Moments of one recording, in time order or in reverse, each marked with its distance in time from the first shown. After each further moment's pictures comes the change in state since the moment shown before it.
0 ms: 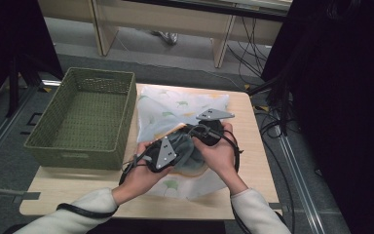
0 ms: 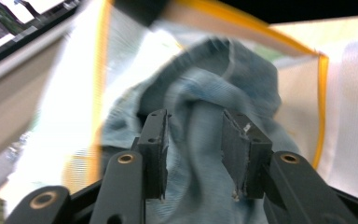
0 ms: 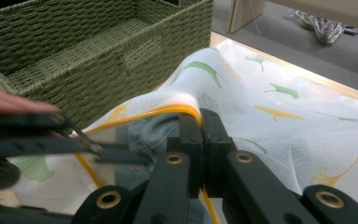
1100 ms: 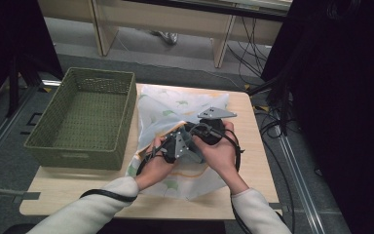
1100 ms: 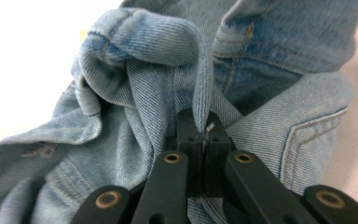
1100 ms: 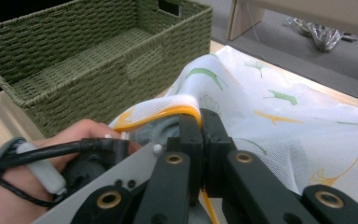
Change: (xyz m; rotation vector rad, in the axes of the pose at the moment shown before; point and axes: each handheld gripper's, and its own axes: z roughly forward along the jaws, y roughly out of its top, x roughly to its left) left arm -0.003 -0.024 0.082 0.187 0.003 0.043; right arm 0.001 0.004 -0.005 -0.029 -0.001 0.004
